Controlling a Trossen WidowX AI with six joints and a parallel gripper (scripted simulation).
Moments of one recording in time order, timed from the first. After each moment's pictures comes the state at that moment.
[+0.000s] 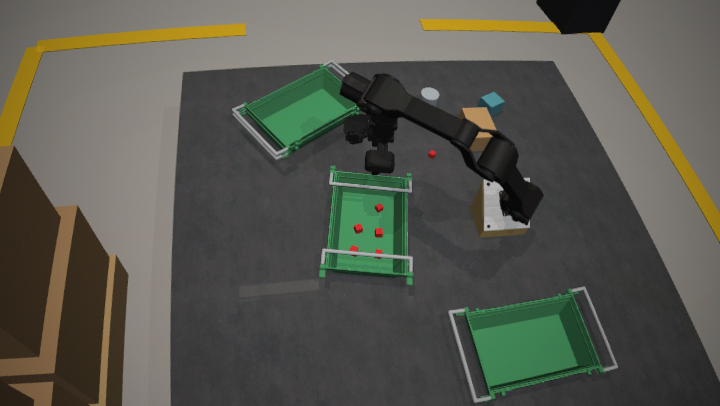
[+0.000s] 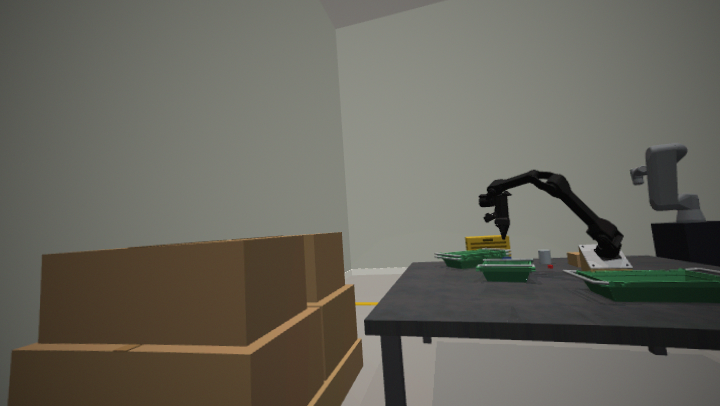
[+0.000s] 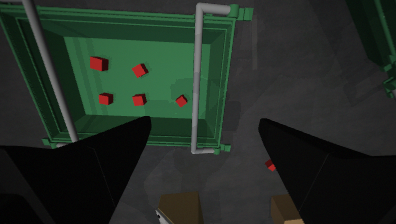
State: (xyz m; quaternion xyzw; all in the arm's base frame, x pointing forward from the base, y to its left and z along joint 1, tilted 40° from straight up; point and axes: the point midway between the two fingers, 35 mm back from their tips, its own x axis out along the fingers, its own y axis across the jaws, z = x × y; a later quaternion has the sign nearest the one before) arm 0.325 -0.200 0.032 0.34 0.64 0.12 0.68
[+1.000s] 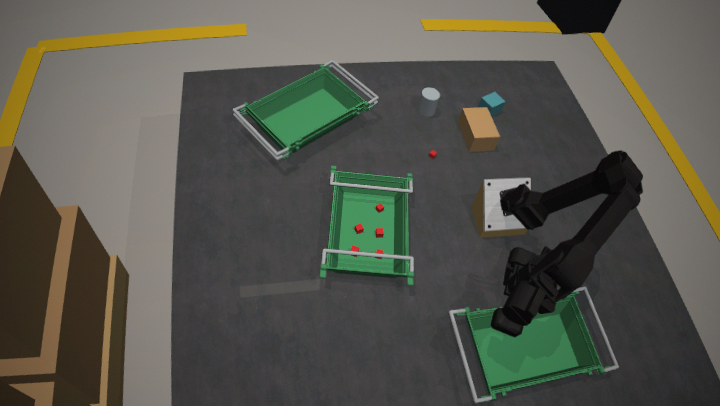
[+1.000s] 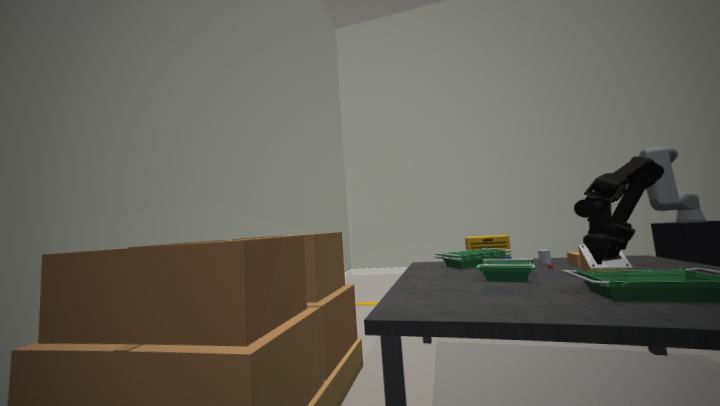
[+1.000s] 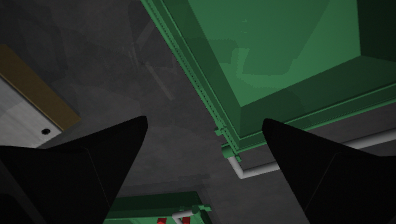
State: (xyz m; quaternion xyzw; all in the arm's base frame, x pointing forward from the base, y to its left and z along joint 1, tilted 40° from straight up) arm 0.146 0.161 0.214 -0.62 0.02 0.65 0.43
